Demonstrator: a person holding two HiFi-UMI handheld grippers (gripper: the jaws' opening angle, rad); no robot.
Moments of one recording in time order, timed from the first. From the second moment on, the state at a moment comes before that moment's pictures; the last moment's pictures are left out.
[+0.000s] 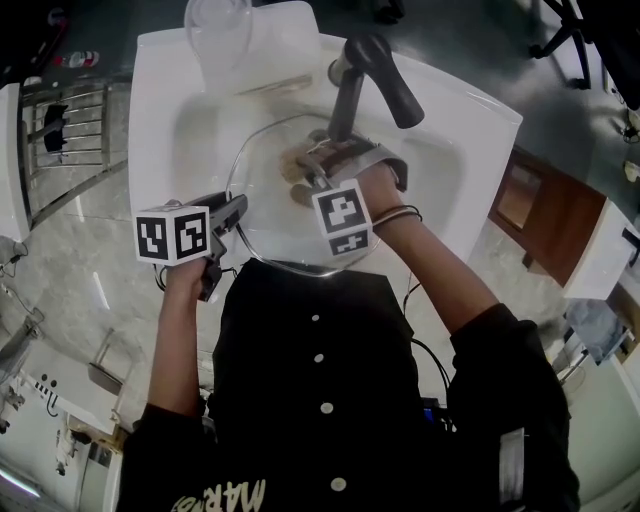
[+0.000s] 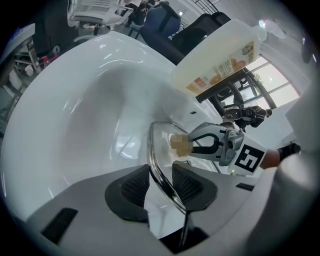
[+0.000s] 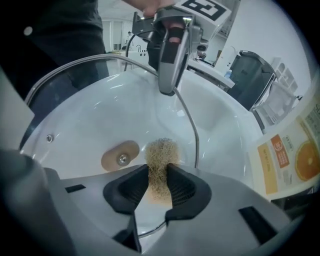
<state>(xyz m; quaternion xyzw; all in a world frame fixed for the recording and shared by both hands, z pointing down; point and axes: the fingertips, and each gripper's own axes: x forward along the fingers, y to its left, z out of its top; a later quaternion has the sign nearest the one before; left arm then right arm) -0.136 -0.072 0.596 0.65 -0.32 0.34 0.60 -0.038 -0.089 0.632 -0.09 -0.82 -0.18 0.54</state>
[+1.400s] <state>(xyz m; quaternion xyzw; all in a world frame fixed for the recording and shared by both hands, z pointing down) -0.133 -0.075 0.590 0.66 -0.33 0.32 0.59 0.044 -0.073 0.597 -0.07 -0.84 -0.12 0.53</state>
